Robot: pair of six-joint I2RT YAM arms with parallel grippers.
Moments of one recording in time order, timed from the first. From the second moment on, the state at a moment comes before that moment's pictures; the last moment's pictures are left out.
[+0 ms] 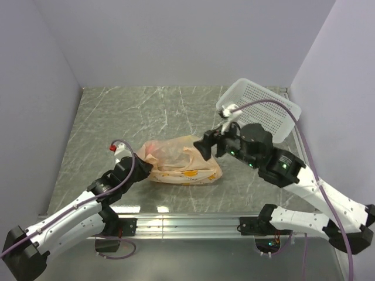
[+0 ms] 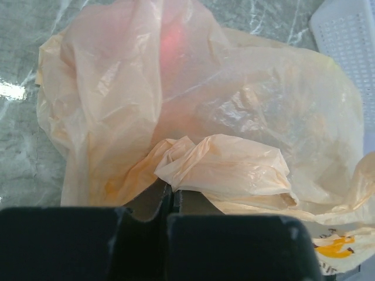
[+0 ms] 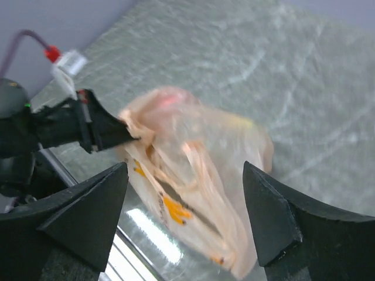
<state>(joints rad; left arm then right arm) -0.71 0.71 0.39 -0.24 -0.35 -1.01 0.94 0.96 1.14 -0.47 0.17 0.24</state>
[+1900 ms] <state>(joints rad) -0.71 0.67 0.44 -0.33 -0.31 -0.93 1.02 1.22 1.25 -0.30 0.27 0.16</state>
